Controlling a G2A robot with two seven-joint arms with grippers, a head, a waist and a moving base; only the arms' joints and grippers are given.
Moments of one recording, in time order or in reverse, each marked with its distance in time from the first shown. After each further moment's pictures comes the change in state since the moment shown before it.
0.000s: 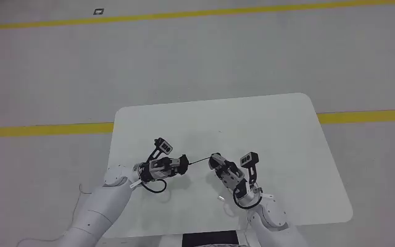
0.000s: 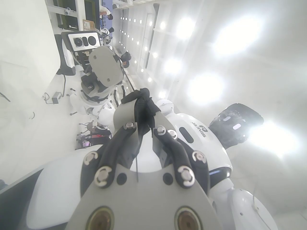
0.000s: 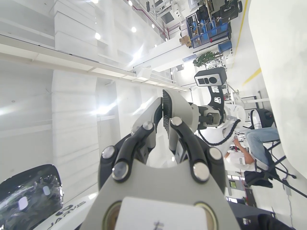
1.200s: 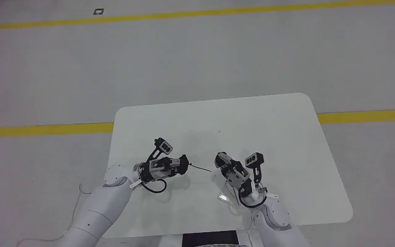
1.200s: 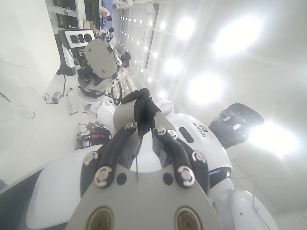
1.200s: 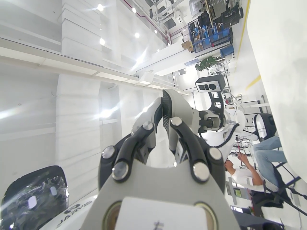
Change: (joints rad) left arm 0.000 0.000 0.000 0.000 0.000 0.000 0.000; right arm -0.016 -0.022 0.061 0.018 0.022 0.000 0.040
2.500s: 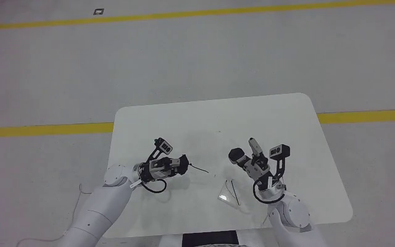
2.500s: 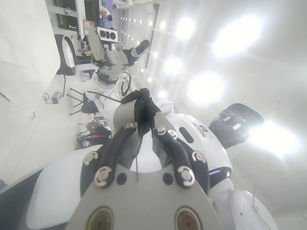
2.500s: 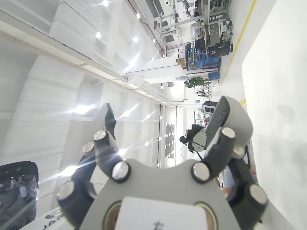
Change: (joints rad) left arm 0.000 0.000 0.000 0.000 0.000 0.000 0.000; right arm -0.077 0.000 0.165 -0.205 -0.192 0.000 -0.092
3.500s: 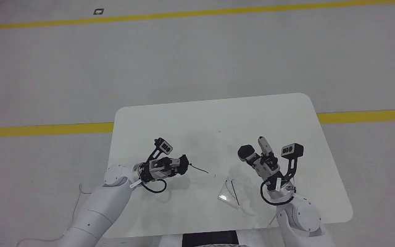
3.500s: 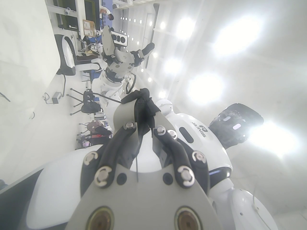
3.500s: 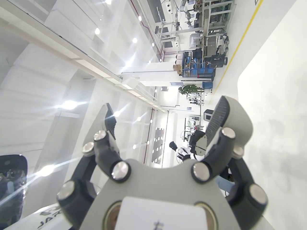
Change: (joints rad) left arm 0.000 0.000 0.000 0.000 0.000 0.000 0.000; right arm -0.041 -0.014 0.060 -0.076 -0.065 0.000 -0.004
